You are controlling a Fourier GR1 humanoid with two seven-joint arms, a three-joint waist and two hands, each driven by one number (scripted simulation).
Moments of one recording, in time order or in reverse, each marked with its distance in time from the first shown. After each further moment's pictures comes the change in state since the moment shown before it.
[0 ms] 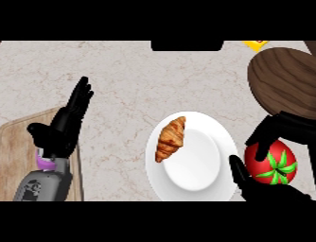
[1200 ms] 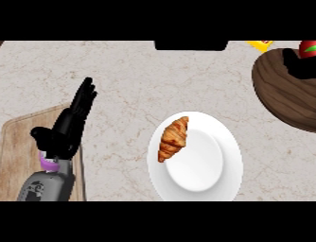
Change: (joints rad) left arm 0.006 -0.016 -0.012 -0.005 -0.014 -0.017 -0.025; right arm -0.504 -0.253 -0.305 0.634 0.114 0.103 0.016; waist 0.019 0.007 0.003
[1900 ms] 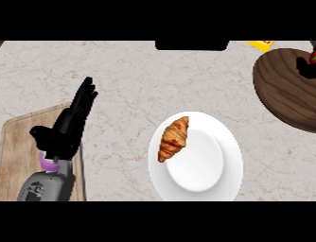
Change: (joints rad) left arm 0.001 -0.007 0.001 -0.017 -0.003 -0.003 0.027; right arm -0.033 -0.071 -0.104 0.659 0.109 -0.263 -0.440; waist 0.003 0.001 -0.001
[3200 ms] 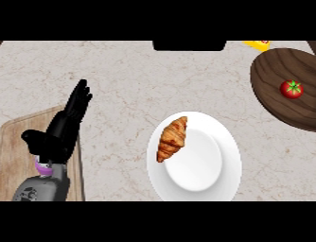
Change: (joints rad) left arm 0.032 0.007 0.013 -0.038 -0.003 -0.008 0.015; right arm -0.108 -0.106 -0.322 0.443 -0.390 0.216 -0.418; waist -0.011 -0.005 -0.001
